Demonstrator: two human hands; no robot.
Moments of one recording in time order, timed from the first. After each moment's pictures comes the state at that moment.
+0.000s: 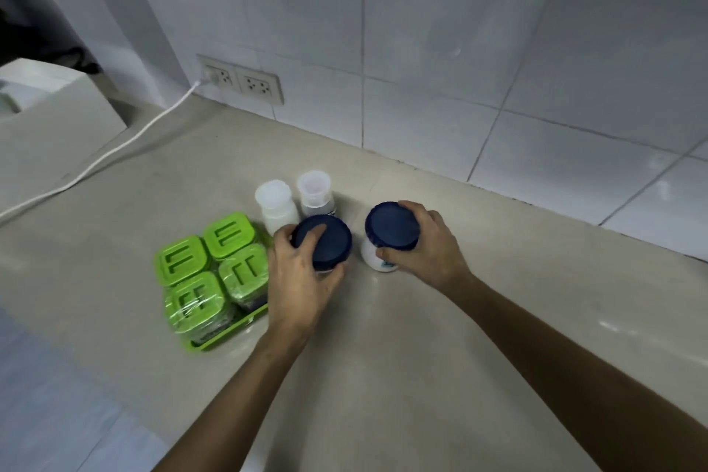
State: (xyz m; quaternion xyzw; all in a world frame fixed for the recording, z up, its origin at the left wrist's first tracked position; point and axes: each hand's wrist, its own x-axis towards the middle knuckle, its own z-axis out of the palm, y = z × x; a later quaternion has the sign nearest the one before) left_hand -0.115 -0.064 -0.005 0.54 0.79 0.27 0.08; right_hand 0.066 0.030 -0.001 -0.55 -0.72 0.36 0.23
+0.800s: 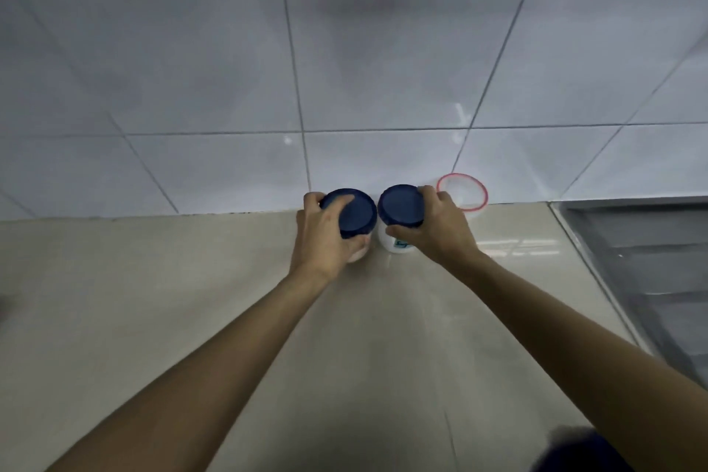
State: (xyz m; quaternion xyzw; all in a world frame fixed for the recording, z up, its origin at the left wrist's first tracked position) left_hand 0.333 0.070 0.000 0.74 0.56 0.25 0.28; right_hand 0.518 0.045 -0.003 -0.78 -0.56 0.16 0.22
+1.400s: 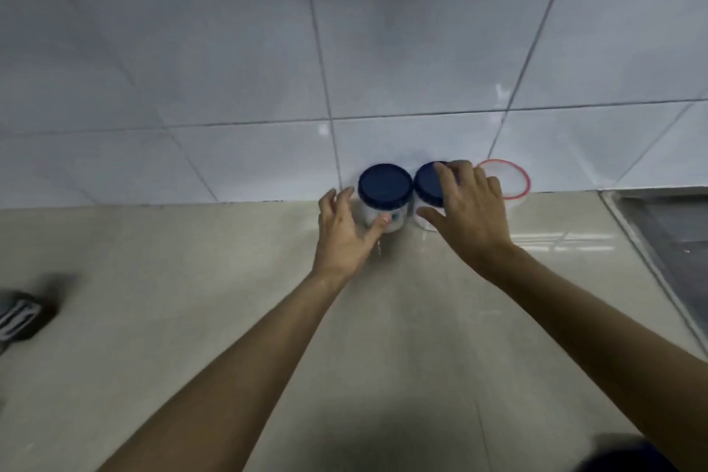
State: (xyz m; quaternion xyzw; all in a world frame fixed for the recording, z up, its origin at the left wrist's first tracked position) left_hand 0.322 0.067 -0.019 0.68 0.59 0.28 0.34; right_hand 0.504 0.041 0.007 -0.72 -0.67 -0.07 0.14
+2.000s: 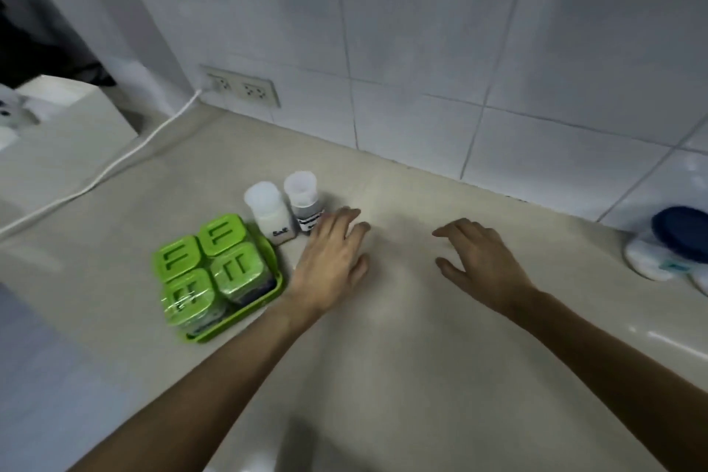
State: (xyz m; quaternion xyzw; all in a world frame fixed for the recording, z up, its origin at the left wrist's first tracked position) left_hand -0.063 -0.030 0.006 0.77 0.63 0.13 -0.02; right_hand 0.183 0.031 -0.001 -0.46 -0.88 0.10 0.09
